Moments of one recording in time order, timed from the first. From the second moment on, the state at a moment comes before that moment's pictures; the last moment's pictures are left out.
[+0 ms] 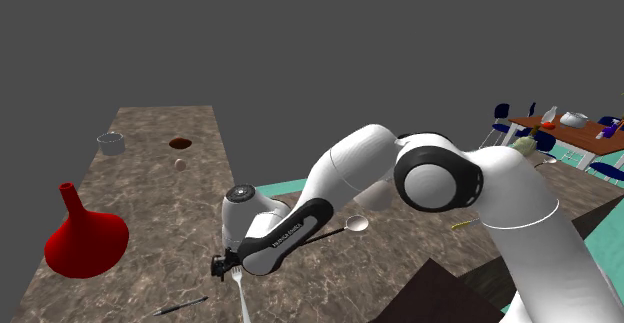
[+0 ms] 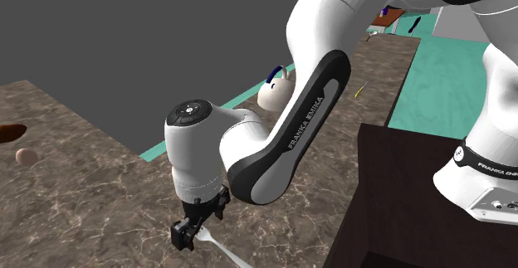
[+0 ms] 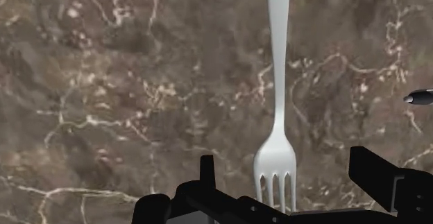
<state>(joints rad) 0.26 0.83 0.22 -1.71 -0.35 2.56 1.00</state>
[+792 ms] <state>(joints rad) 0.27 0.86 0.21 -1.69 -0.36 2.55 1.00</state>
